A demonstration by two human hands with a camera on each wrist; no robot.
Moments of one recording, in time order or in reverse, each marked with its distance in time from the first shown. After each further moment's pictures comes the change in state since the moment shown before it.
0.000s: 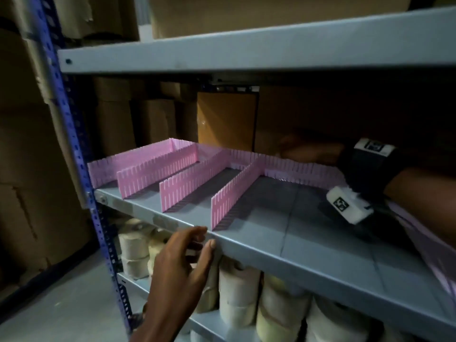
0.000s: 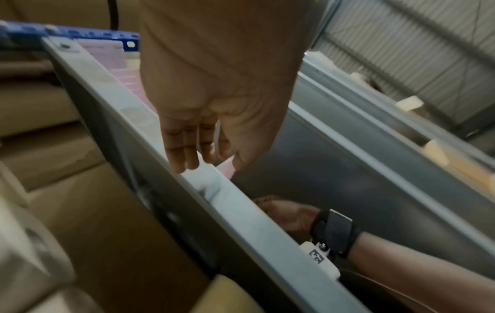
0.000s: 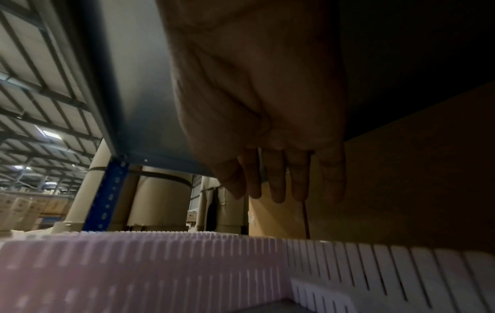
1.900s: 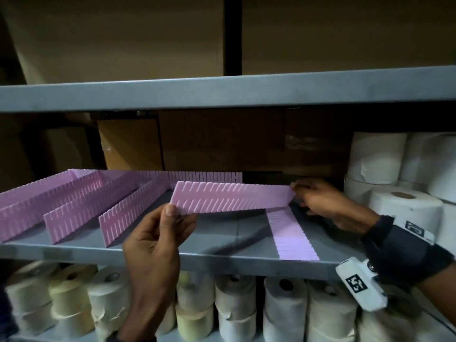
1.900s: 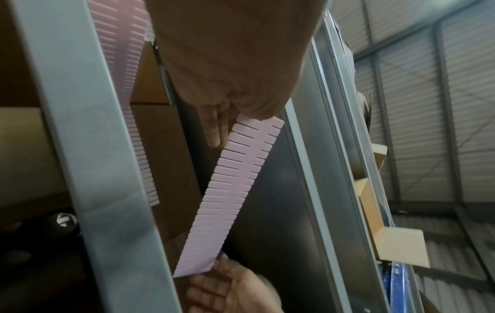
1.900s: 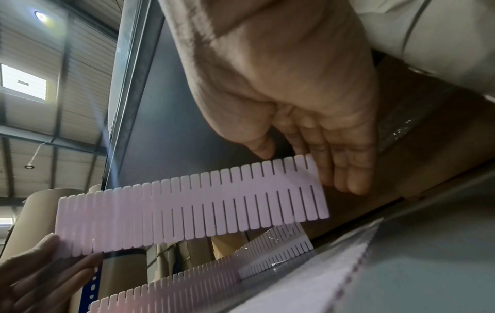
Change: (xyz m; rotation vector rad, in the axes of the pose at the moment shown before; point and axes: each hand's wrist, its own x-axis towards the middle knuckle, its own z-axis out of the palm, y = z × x) left_hand -0.028 0.148 0.102 -0.780 0.033 -0.081; right_hand -0.281 0.137 -0.007 0.591 0.461 0.517
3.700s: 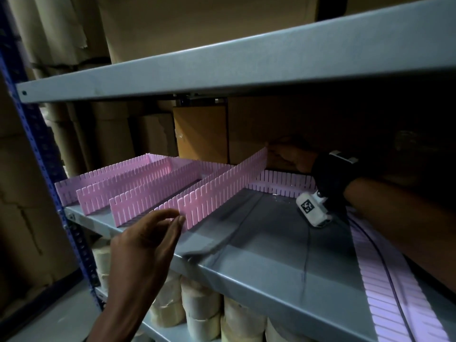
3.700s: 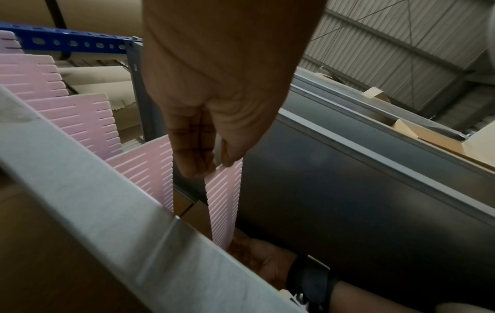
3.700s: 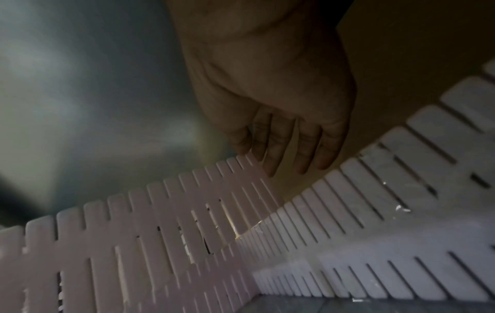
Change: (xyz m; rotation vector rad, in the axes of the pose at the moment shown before) left_hand 0.051 0.009 -0.067 0.948 0.024 0.199; right_hand 0.197 -0.120 0.166 0.305 -0.413 -0.220
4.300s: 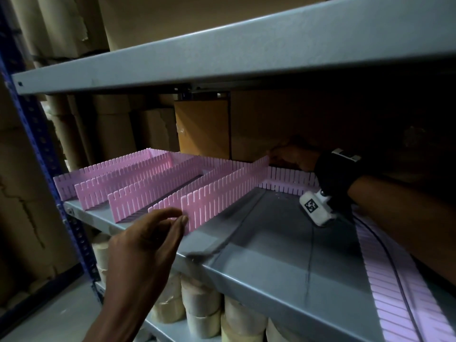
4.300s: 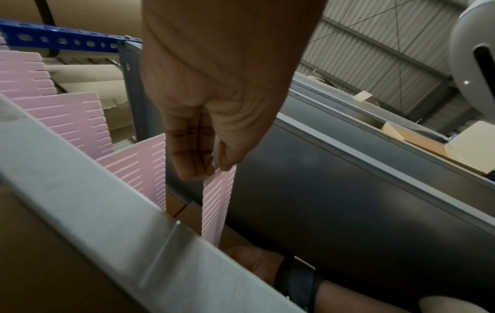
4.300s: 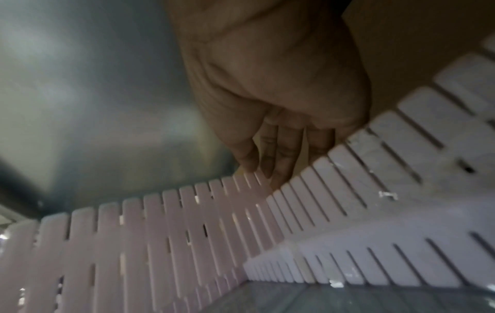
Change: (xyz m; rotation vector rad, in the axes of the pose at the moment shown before) left_hand -0.004 -0.002 0.002 -0.001 0.014 0.037; right_hand 0.002 0.005 0.002 -0.163 -0.097 0.032
